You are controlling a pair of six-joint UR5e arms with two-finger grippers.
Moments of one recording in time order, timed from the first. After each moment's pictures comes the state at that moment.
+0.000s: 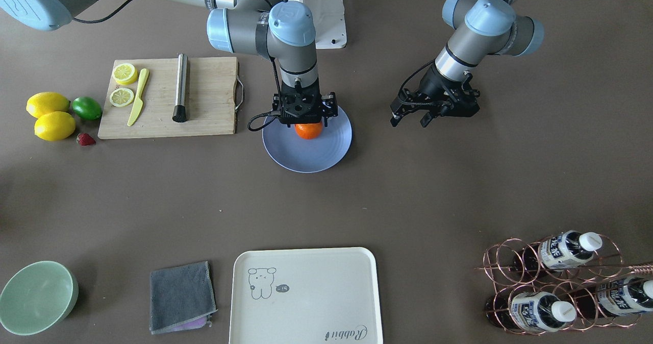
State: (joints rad) left arm -0.58 -1.76 -1.79 -2.26 -1.88 -1.46; right arm 0.41 -0.77 1.50 -1.46 1.78 1.35
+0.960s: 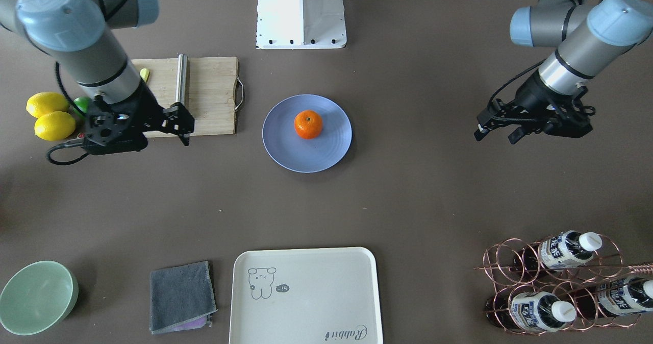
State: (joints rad) left arm -1.04 -1.67 -1.79 -2.10 -2.27 -0.93; right arm 0.95 -1.16 1.86 -1.65 2.16 0.73
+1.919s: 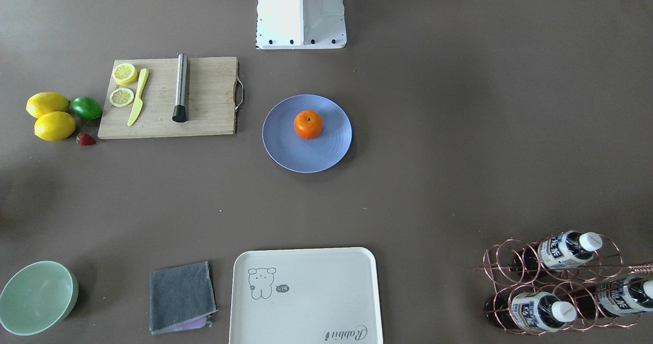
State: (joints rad) left arm -1.58 -1.59 -1.73 -1.48 -2.43 0.06; right arm 1.41 -1.53 1.75 -1.65 2.34 -0.04
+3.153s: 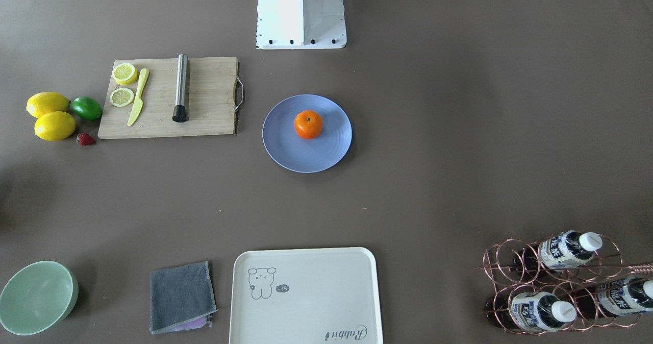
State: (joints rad) left arm -1.64 -1.54 -1.75 -1.50 -2.41 0.10; right arm 1.50 -1.63 1.75 -1.65 2.33 -0.05
